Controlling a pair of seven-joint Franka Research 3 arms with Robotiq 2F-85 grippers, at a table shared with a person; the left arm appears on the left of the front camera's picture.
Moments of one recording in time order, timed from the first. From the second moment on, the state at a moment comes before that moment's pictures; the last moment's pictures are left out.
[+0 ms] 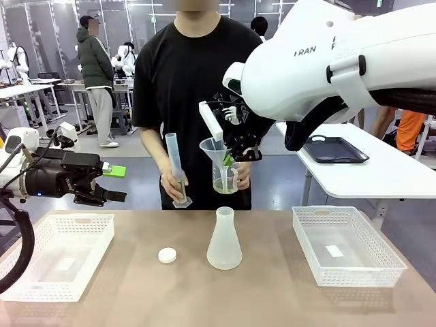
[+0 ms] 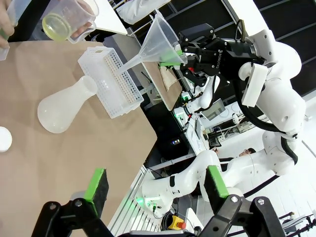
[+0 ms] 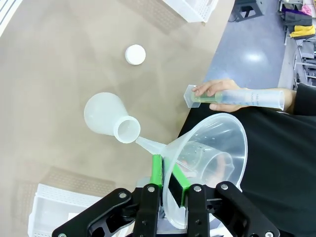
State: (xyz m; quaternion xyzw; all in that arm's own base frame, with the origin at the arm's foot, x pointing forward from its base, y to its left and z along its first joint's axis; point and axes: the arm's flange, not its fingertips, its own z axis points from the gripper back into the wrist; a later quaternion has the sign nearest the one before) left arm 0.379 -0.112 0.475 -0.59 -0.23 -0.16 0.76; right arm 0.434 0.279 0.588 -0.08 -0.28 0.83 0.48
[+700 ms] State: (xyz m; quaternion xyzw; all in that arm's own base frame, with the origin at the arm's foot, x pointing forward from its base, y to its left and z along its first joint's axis) left arm 0.379 -0.112 0.475 -0.59 -0.23 -0.16 0.76; right arm 0.448 0.280 0.554 -0.06 -0.26 0.83 0.49
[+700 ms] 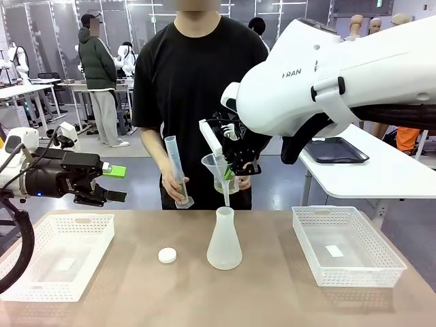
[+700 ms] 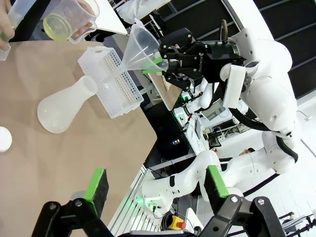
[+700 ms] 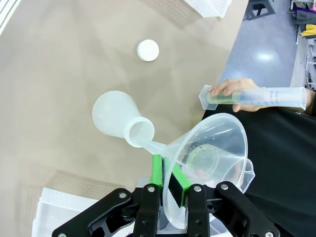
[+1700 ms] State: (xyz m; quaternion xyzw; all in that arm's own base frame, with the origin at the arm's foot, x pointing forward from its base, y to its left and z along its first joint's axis) left arm 0.379 -0.113 0.475 -0.59 -0.23 -0.16 0.76; right arm 0.462 0.274 0.494 -0.03 -0.29 0.81 0.50
